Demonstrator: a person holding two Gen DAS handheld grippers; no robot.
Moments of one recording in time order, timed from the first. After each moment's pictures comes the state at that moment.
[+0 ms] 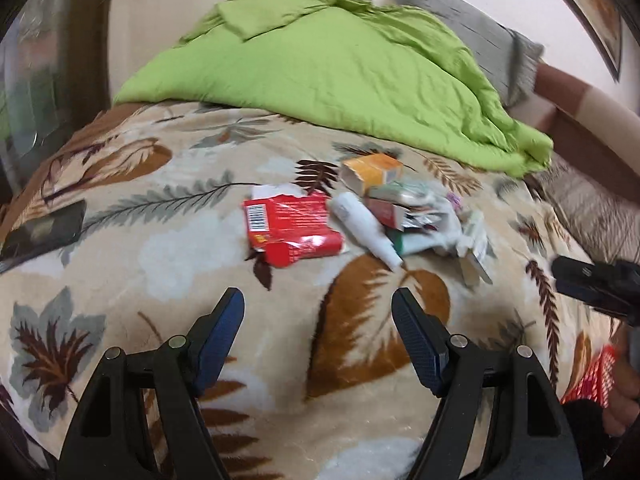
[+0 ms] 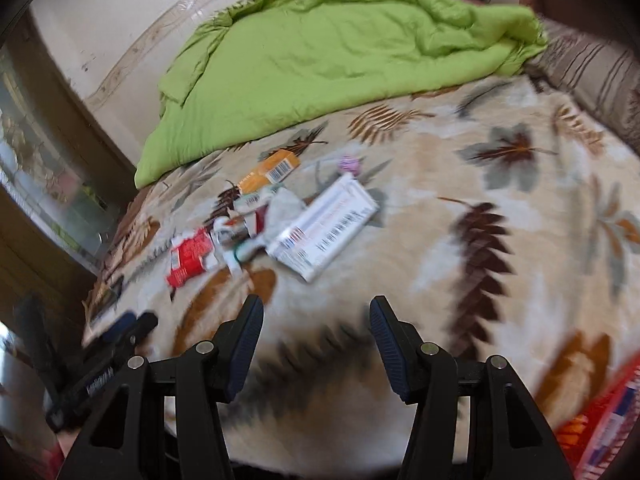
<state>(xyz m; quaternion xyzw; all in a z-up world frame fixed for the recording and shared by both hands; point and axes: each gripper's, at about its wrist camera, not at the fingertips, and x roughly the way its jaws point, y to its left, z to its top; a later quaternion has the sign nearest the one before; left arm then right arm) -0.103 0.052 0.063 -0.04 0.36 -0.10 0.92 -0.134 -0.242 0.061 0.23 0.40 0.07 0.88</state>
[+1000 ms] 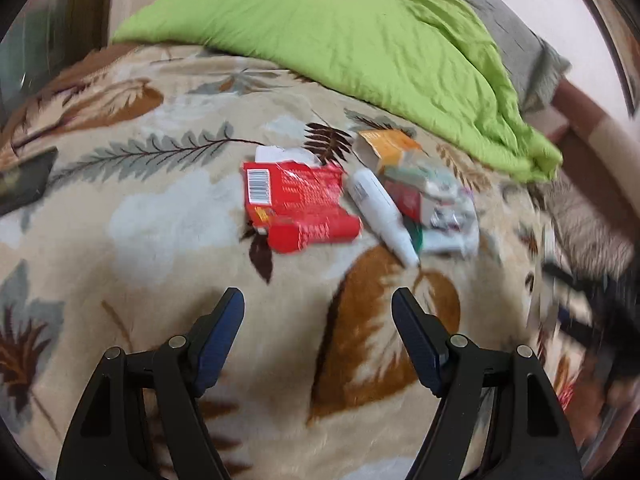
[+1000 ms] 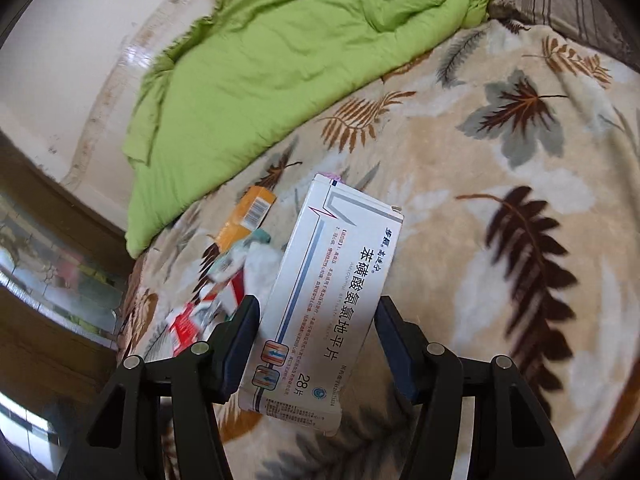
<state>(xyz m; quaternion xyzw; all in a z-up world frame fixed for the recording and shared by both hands) -0.059 0.066 0.042 -0.11 0.43 -0.11 0.89 -0.090 -0.267 0.026 0.35 0.37 0.04 0.86</state>
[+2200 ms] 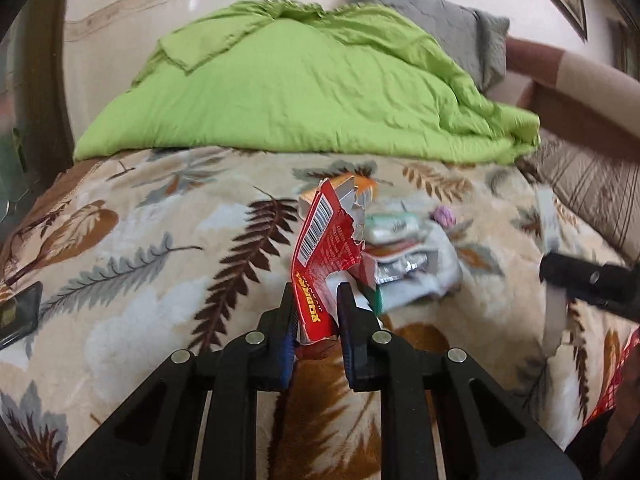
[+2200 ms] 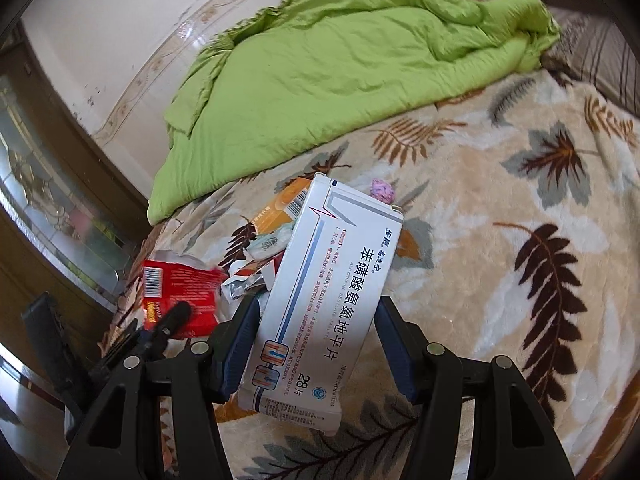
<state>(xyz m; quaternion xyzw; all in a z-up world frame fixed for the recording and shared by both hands) -0.047 -0.009 0.057 0.04 0.33 -0.15 0.93 -0.097 -0.234 0.047 0.26 0.34 0.08 0.90</state>
